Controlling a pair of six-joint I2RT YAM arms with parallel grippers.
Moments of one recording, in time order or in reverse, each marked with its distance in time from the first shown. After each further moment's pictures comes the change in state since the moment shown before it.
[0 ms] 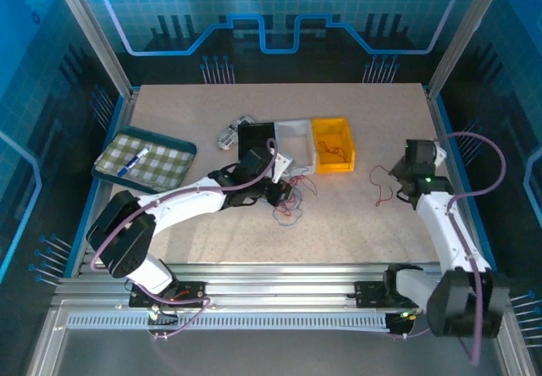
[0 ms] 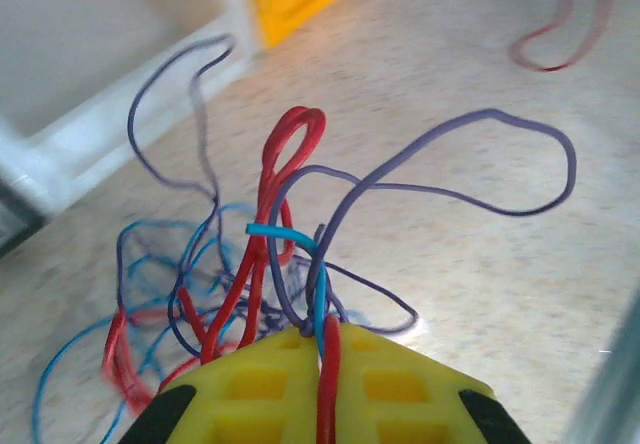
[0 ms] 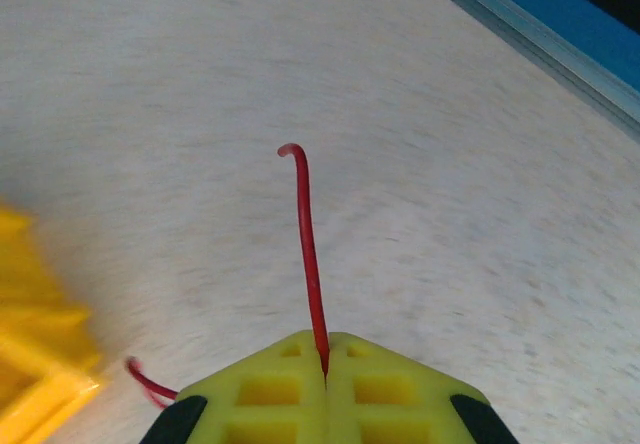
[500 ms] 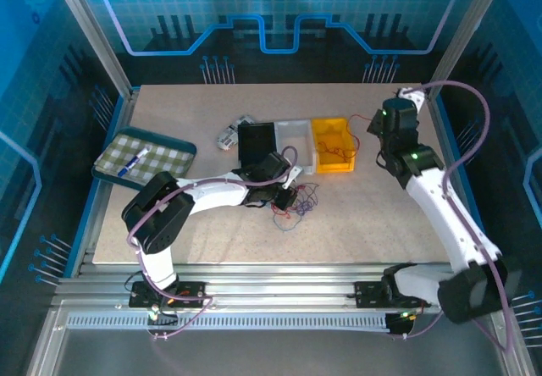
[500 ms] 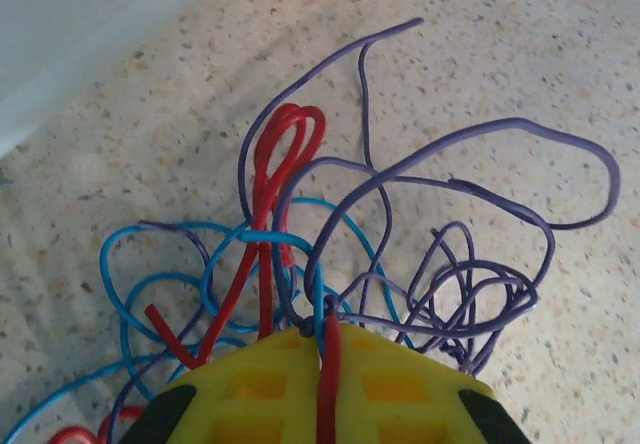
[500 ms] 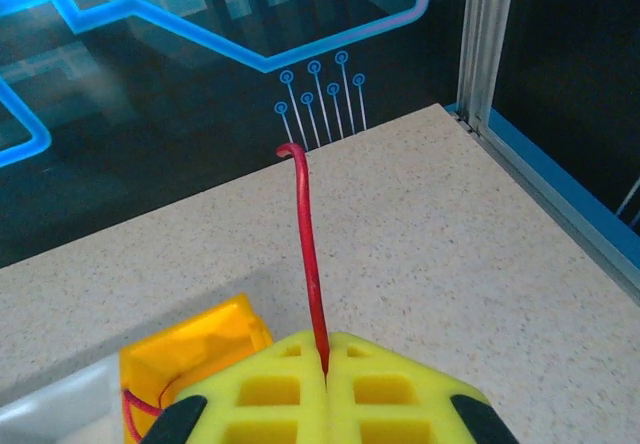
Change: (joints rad) left arm -0.009 0.248 0.084 -0.014 -0.063 0.020; right arm 0.242 0.169 0.335 0.171 0.157 -0.166
